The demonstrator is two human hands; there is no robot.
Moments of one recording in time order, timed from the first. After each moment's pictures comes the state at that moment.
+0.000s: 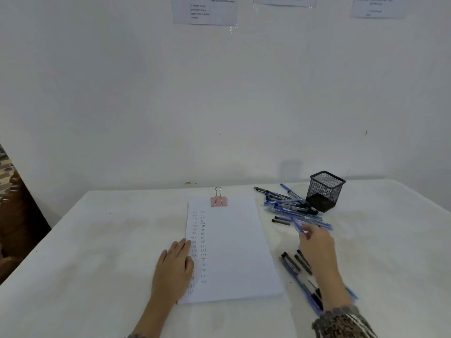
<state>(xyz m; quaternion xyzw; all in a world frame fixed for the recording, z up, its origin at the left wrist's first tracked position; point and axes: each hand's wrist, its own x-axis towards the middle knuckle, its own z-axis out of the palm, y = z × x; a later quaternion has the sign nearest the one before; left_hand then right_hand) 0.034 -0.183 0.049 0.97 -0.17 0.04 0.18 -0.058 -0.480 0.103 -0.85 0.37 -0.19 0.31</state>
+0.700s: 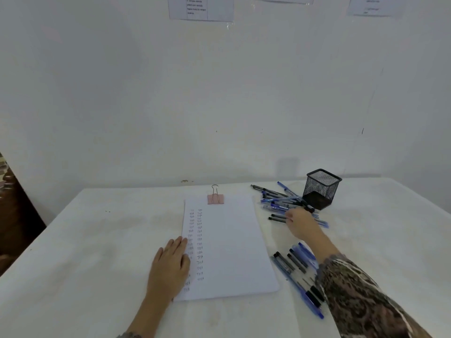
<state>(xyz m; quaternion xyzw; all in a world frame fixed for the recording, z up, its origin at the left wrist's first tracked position) 0.036 -0.182 0.045 0.97 -0.17 0.03 0.18 0.000 -0.527 0.104 -0.97 0.21 -0.04 0.13</state>
